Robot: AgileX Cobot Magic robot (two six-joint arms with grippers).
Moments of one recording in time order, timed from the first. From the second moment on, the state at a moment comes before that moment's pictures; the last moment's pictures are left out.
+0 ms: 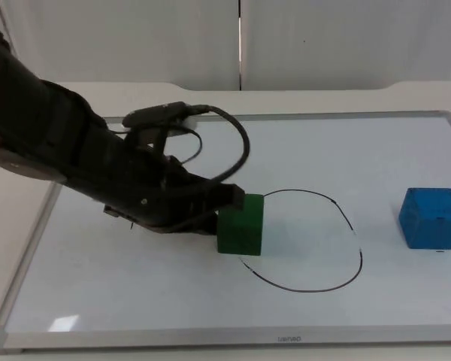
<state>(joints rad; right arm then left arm) 0.04 0.00 -0.52 -0.01 1.09 0.01 -0.43 2.04 -0.92 -1.74 0.30 1.49</state>
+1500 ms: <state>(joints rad) 0.04 0.00 -0.52 -0.01 1.09 0.01 -0.53 2.04 -0.96 -1.74 0.27 1.47</state>
